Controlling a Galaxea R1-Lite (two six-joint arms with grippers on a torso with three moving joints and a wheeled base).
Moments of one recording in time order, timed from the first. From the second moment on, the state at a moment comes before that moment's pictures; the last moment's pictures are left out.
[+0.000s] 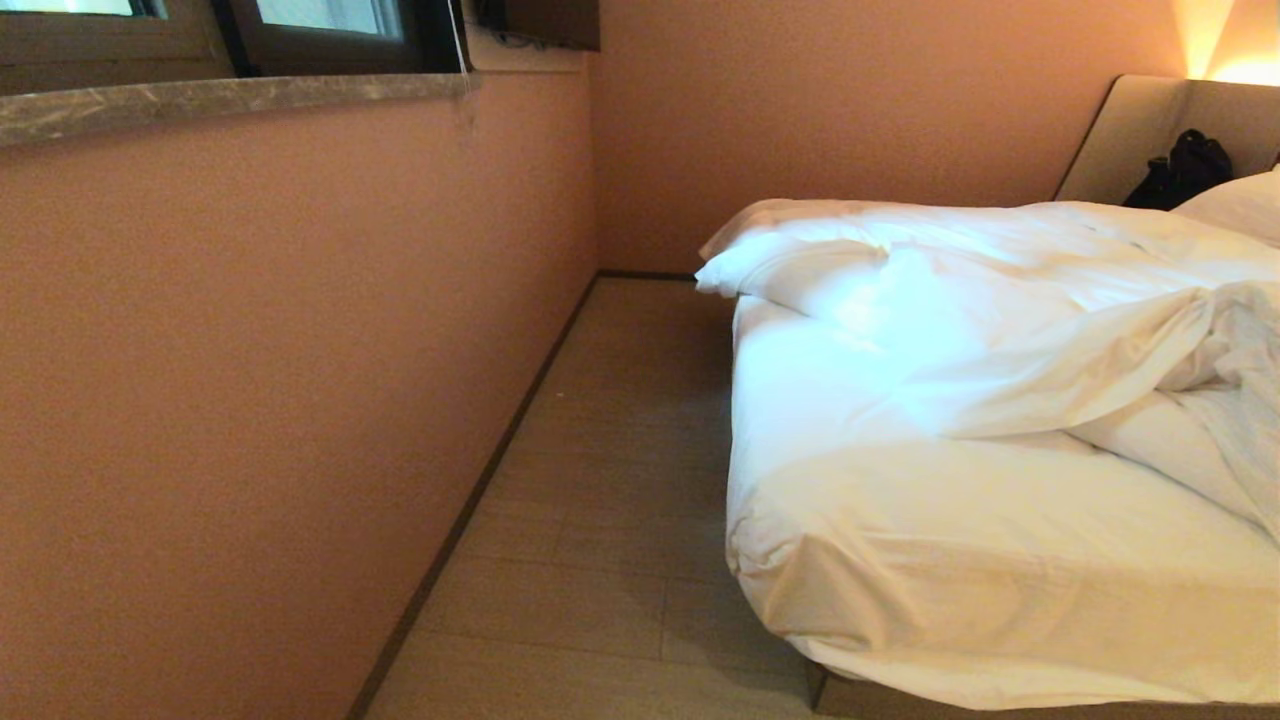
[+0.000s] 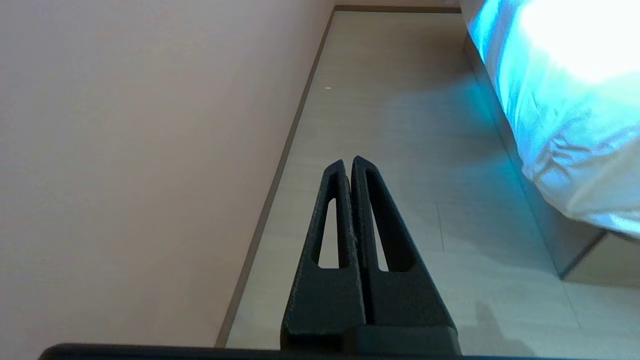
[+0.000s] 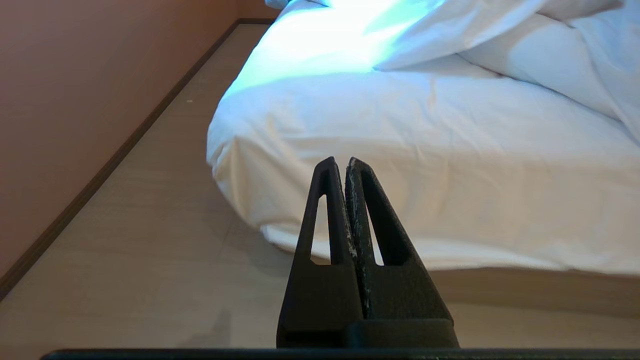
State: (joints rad) left arm 0.01 0.00 0.00 0.02 -0.01 0.00; right arm 0.00 0.00 0.00 0.00 0.00 0.01
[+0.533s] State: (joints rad) left arm 0.01 0.00 0.00 0.02 -0.01 0.00; right arm 0.00 0.00 0.00 0.00 0.00 0.01
